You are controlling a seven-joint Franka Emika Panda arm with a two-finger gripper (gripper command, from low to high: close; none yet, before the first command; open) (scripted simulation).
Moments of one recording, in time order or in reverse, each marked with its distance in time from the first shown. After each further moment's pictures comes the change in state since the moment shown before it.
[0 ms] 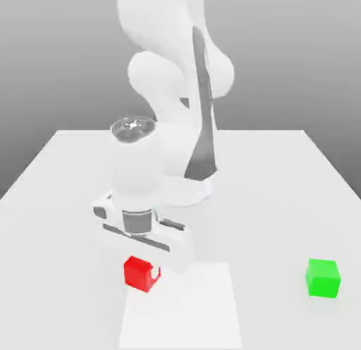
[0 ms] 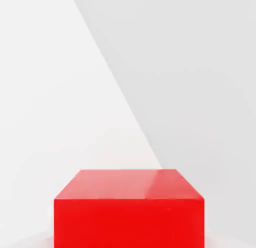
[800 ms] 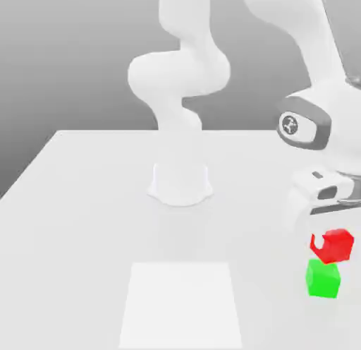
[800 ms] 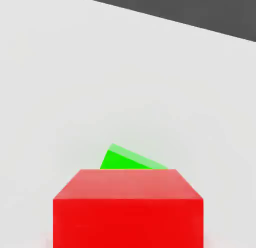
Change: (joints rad) arm 0.608 0.135 0.226 0.261 -0.144 -0.133 0.224
